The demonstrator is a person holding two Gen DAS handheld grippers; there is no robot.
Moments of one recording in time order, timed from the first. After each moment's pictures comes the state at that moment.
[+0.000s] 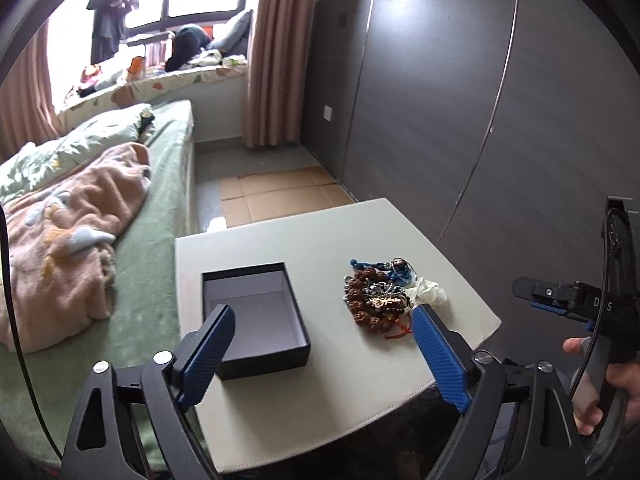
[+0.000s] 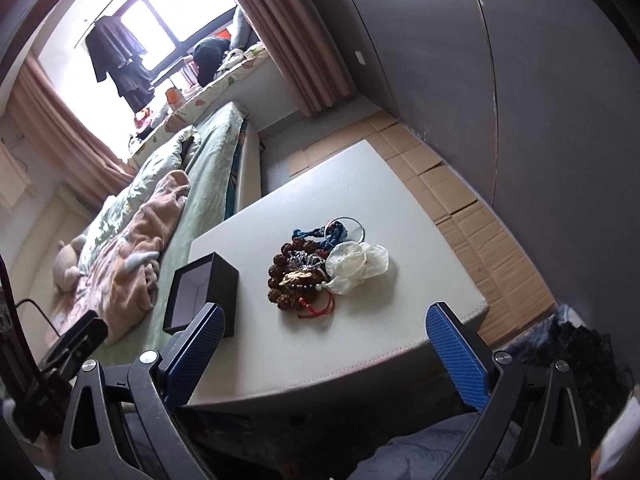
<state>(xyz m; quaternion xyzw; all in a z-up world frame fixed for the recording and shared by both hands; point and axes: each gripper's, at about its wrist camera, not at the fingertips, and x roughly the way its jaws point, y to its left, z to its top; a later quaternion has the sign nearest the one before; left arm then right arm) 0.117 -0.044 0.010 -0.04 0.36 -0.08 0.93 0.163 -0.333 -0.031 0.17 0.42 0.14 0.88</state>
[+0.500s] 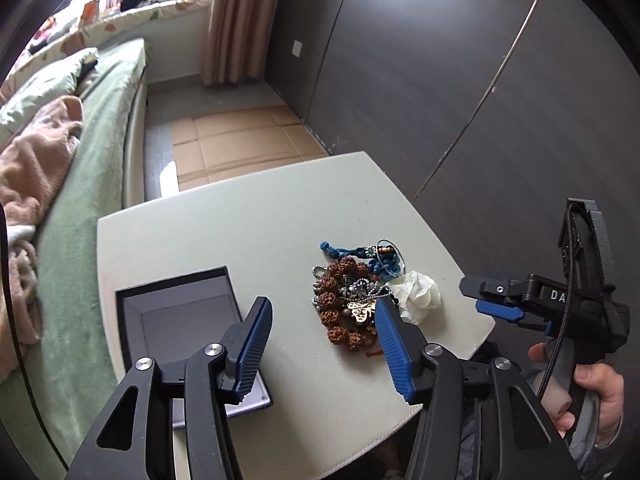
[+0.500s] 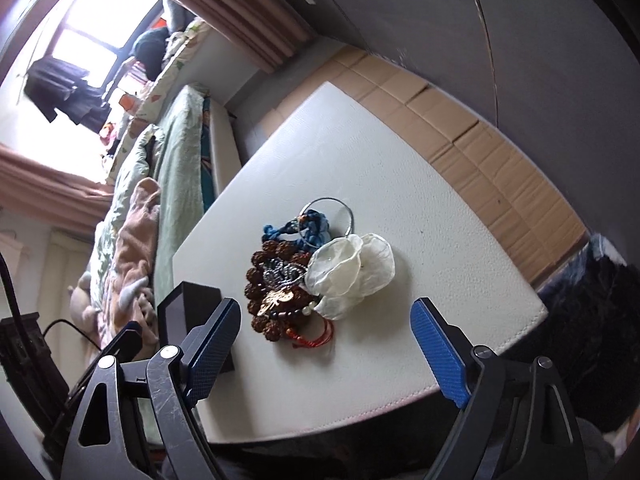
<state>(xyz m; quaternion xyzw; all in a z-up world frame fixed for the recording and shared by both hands) 0.217 -0.058 -0.027 -0.07 0.47 -0.15 0.87 0.253 -0.333 -0.092 0.27 0.52 0.11 0.80</state>
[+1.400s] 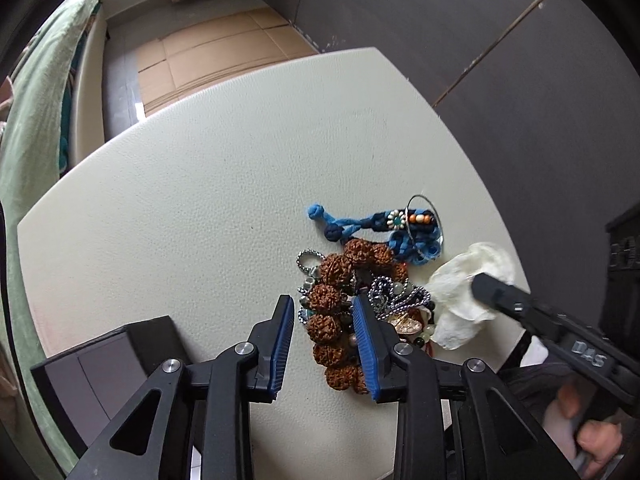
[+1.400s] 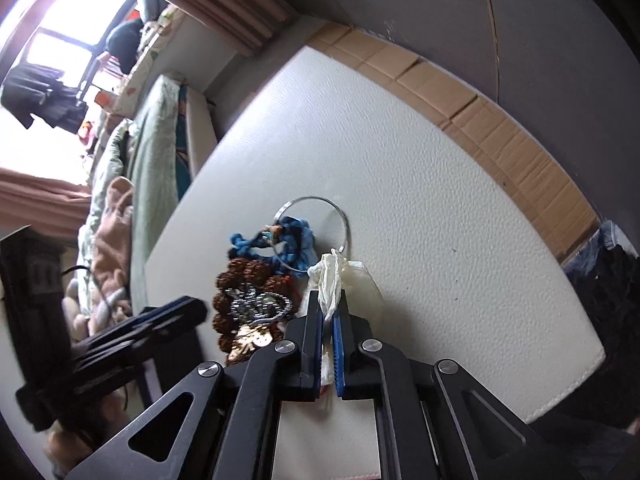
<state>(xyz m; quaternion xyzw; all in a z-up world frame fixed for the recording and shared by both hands) 0.315 -0.108 -0.110 -0.01 0.63 -0.16 0.76 0.284 -0.319 -0.123 0.27 0.54 0.11 0.79</state>
